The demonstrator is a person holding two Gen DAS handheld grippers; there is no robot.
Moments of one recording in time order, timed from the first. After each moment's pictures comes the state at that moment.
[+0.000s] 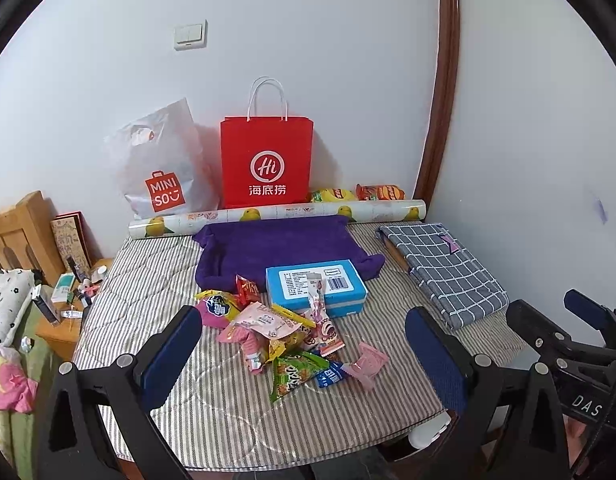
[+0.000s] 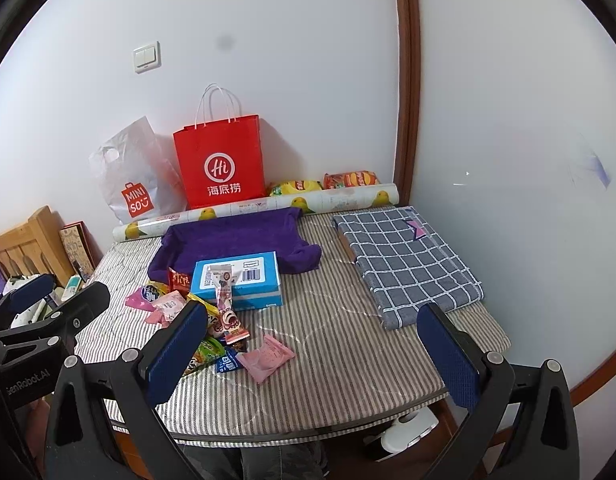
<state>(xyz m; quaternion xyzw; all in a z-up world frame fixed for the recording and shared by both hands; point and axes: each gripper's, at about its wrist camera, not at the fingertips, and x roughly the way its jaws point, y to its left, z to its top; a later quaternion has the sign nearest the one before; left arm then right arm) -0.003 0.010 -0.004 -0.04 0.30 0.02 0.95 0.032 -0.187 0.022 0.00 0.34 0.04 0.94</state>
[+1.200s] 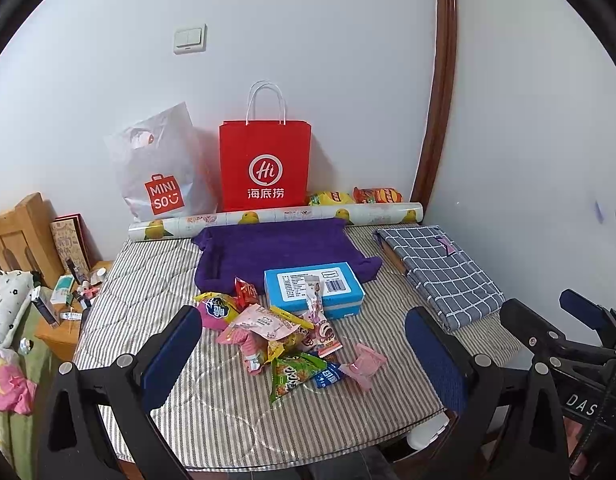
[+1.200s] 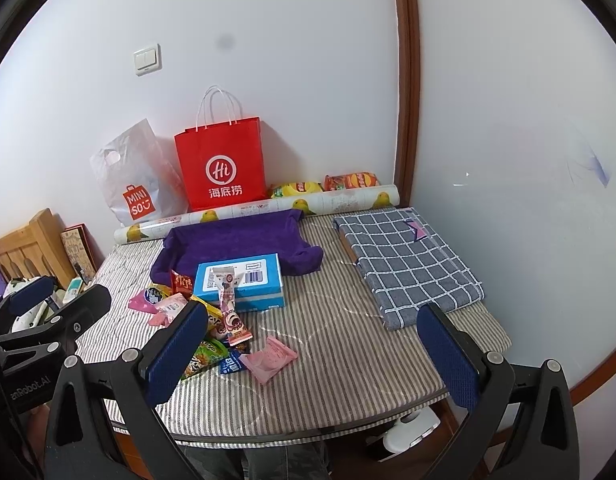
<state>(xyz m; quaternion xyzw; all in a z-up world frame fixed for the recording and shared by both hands) -0.008 0.008 -0.004 -0.04 0.29 0.01 0.96 0.030 -0.185 0.025 0.00 0.34 0.04 0.94</state>
